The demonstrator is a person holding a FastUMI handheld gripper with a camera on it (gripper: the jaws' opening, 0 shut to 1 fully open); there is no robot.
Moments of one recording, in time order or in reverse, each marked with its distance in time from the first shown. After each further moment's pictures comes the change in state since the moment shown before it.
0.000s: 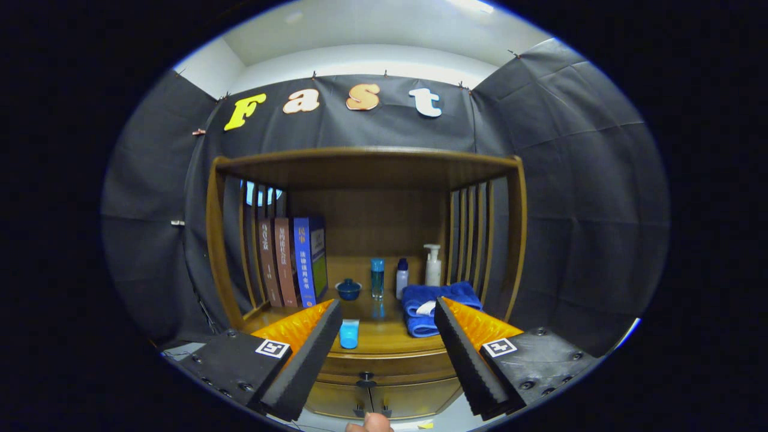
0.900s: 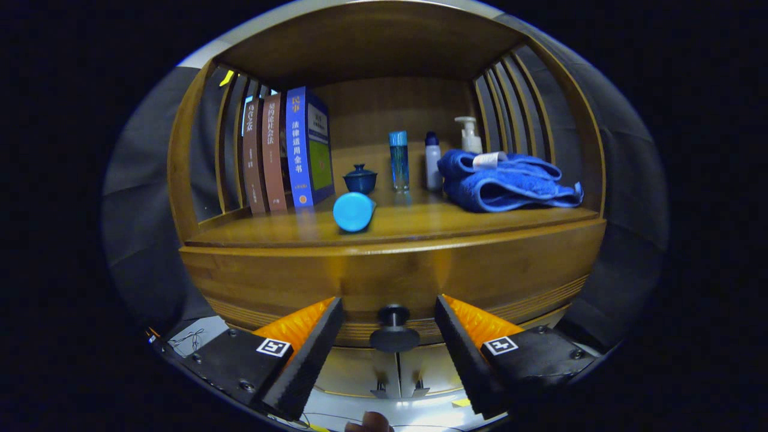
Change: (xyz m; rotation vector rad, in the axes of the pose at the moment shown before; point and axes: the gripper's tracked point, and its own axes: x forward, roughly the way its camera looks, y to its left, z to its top) arm 0.092 0.046 -0.273 0.051 0.272 0.068
